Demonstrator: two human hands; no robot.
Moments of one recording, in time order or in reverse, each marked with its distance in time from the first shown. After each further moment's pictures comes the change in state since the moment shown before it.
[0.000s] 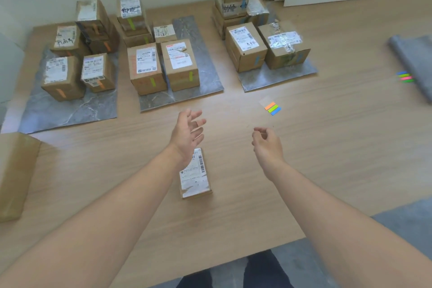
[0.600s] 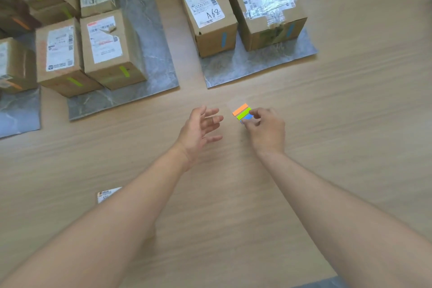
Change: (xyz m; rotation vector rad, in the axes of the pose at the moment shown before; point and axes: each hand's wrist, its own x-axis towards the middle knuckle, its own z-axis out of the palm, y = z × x) left_hand 0.157 -0.043 0.178 0.060 -0.018 -0.182; right_hand 0.223 0.023 -0.069 -0.504 0.023 -0.282
